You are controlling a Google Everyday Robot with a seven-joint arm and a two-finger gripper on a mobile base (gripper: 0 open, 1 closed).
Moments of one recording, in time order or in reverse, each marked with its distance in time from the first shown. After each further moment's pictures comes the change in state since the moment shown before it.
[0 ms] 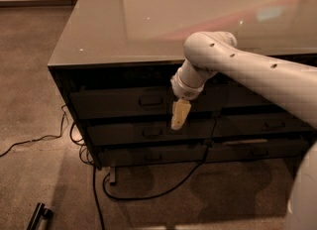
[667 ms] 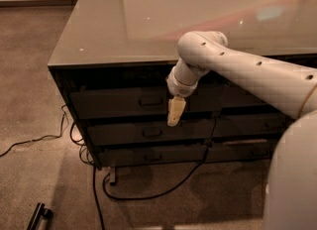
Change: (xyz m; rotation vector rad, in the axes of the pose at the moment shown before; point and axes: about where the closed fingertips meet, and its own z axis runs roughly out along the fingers) arm -0.011 -0.021 0.021 -0.009 -0.007 -0.034
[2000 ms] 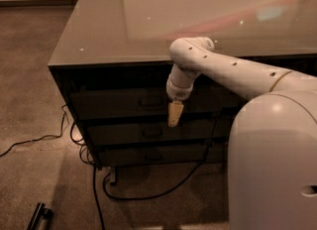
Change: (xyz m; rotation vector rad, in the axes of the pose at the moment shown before) arm 0.027 -0.006 0.053 -0.136 0.097 0.024
